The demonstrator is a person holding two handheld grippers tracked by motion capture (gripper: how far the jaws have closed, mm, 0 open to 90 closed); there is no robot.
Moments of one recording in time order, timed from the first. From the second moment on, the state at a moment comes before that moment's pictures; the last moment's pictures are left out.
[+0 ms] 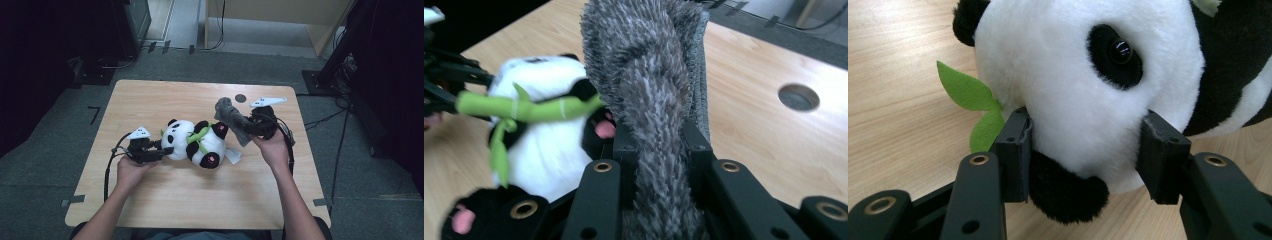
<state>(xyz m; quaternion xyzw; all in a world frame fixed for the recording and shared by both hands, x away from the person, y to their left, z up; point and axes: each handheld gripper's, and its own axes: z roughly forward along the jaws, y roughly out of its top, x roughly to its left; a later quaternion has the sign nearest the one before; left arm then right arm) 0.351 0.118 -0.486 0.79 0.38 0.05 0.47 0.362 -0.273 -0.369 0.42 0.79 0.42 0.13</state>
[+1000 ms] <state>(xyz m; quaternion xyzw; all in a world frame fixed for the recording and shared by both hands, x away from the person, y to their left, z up) 0.352 0.123 -0.492 0.79 0.37 0.05 0.48 0.426 -0.121 -0.366 0.33 0.86 0.40 0.05</state>
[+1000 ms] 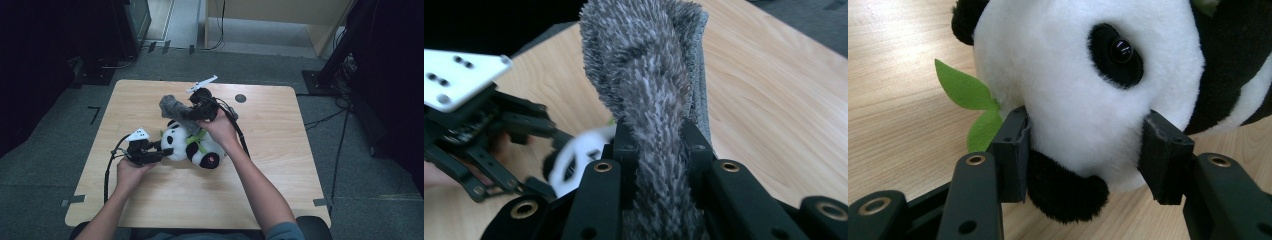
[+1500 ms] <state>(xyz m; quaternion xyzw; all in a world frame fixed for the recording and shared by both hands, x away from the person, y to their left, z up) 0.353 0.123 -0.493 0.79 0.38 0.04 0.48 0.434 -0.089 -0.396 0.33 0.87 0.36 0.01</state>
